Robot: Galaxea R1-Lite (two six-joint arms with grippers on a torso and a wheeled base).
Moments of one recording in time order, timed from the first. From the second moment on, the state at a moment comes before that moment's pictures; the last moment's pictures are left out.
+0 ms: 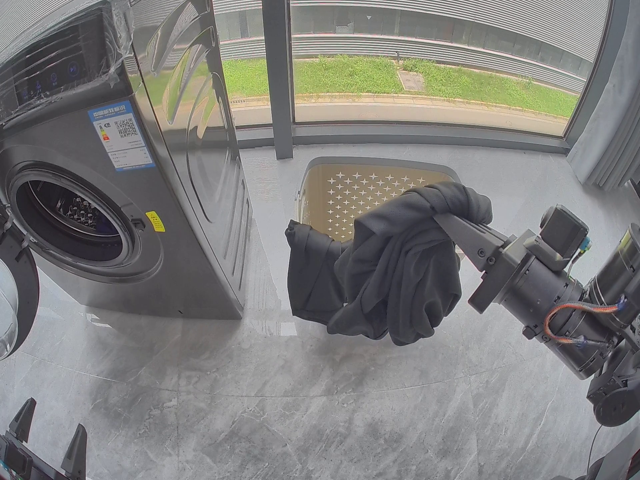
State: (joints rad) left arm -0.01 0.02 -0.02 0.00 -0.01 0.00; right arm 0.75 1.58 -0.46 -1.40 -0.06 0.23
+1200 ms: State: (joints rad) left arm 0.00 0.02 -0.02 0.00 -0.01 -0.01; right arm 0.74 1.58 -0.47 -1.41 -0.06 0.24
